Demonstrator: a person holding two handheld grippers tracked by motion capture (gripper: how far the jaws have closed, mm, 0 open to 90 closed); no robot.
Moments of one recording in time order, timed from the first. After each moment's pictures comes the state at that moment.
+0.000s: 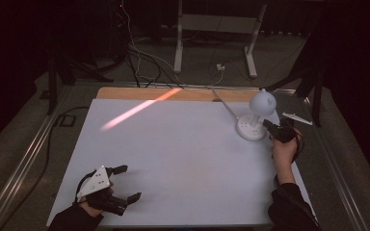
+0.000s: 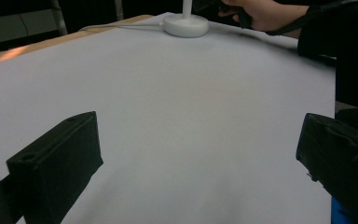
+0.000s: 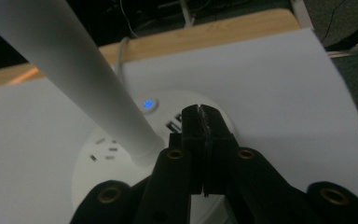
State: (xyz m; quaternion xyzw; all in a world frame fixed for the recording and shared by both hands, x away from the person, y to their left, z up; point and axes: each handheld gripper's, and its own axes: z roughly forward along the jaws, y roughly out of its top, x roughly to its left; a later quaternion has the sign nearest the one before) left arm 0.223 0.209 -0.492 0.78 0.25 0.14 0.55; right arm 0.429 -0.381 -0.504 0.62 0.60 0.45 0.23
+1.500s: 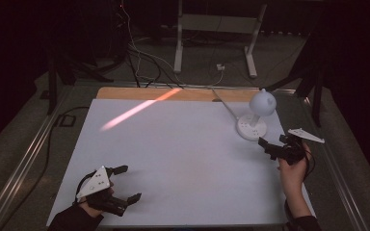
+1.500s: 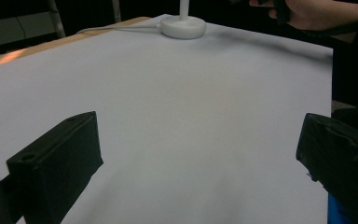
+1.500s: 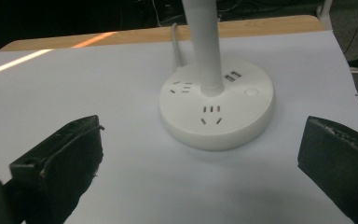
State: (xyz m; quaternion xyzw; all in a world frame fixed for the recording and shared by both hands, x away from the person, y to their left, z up) left arm 0.222 0.209 -0.490 0.78 0.24 0.14 0.56; right arm 0.339 -0.365 -0.474 0.56 0.65 0.45 0.23
